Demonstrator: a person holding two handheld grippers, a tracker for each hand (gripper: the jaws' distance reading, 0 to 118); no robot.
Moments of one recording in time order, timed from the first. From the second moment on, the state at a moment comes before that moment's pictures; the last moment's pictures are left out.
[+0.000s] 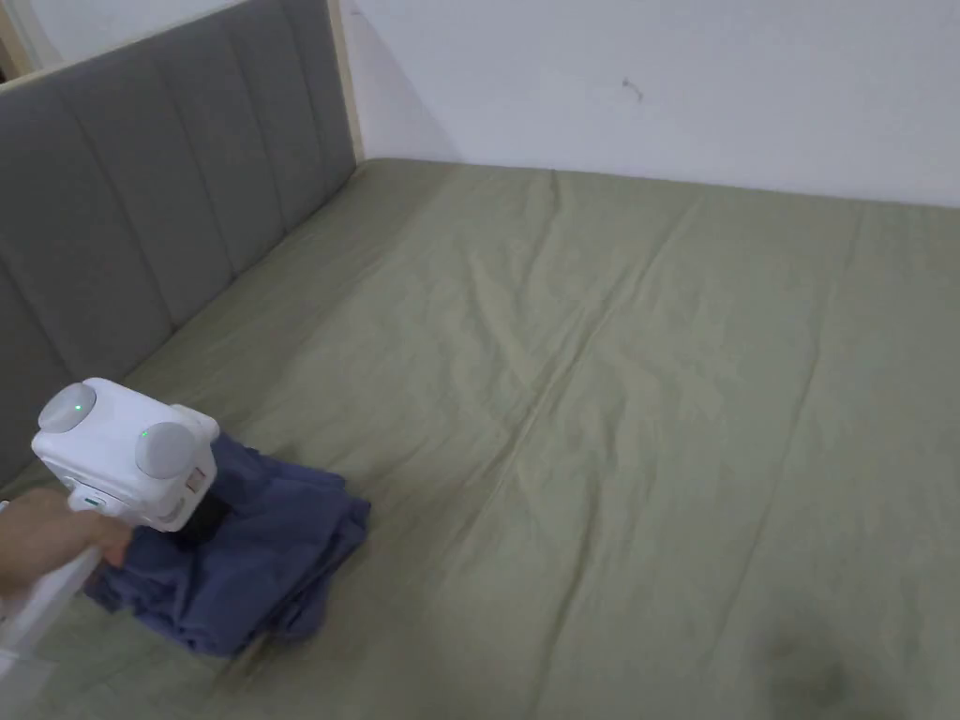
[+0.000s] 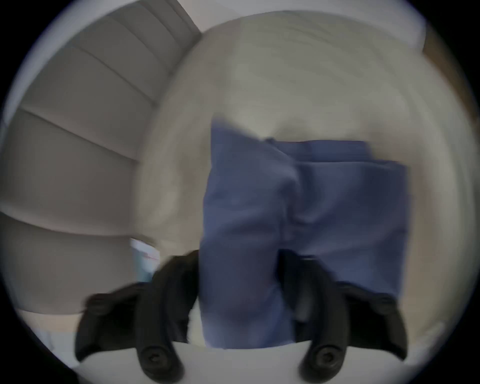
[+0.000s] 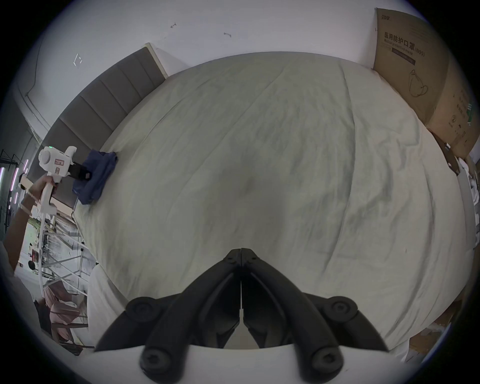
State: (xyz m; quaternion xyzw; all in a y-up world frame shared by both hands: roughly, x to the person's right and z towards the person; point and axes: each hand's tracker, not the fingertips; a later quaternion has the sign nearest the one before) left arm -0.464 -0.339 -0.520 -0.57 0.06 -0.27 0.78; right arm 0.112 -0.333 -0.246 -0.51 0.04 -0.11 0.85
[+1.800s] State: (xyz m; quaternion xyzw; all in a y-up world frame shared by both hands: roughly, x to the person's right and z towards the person) left arm -0.135 -0.133 -0.189 -0.06 -0.09 -0.03 0.99; right arm 0.137 -0.145 -0.122 -0.07 -0.15 -0.01 0.99
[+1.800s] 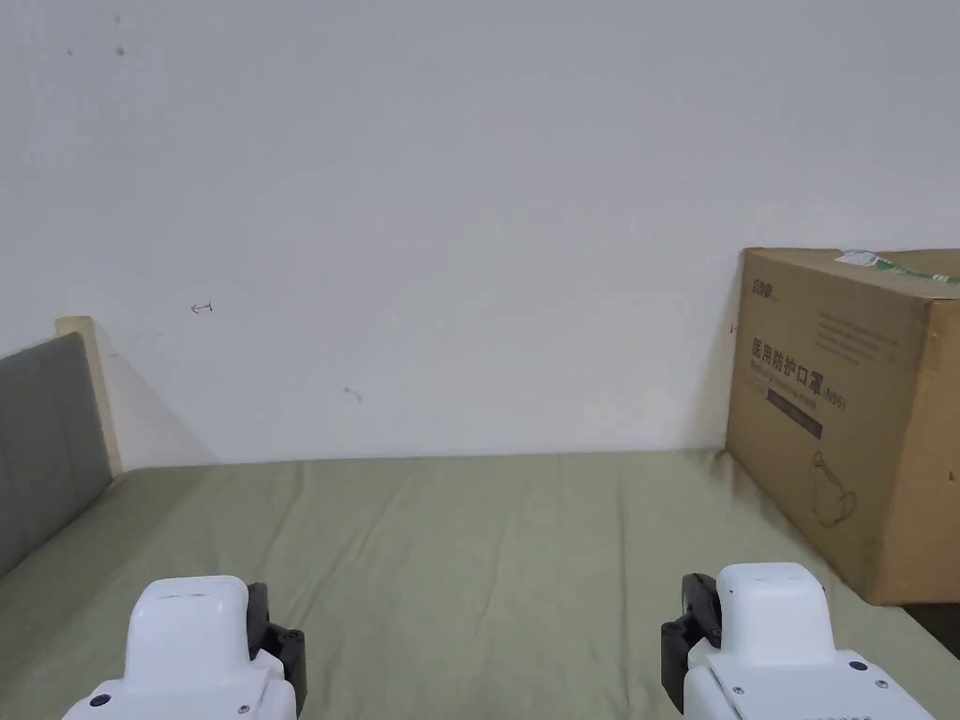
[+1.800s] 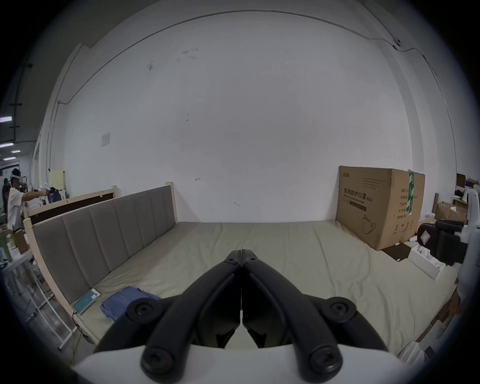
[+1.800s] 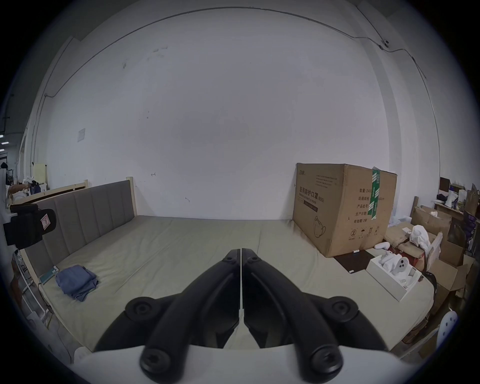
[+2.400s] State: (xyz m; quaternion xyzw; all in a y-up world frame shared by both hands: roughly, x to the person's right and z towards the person) left arm -0.125 -0.135 -0.204 -0.13 -0.09 -0.06 0.99; right arm 0.155 -0.151 -0.134 -0.09 -0.16 -0.03 0.98
